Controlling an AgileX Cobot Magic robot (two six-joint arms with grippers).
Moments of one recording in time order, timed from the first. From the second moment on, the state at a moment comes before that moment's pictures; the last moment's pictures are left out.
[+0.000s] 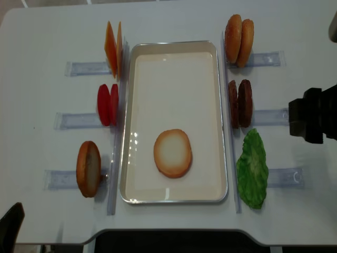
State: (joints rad) left arm 0.01 -0.02 -0.48 -0.02 1.11 0.04; right arm 0.54 1.02 -0.97 0.01 1.22 0.49
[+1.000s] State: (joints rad) left arm 0.01 -0.02 -0.48 -0.02 1.11 0.04; right arm 0.69 1.27 -0.98 0.01 1.07 0.53
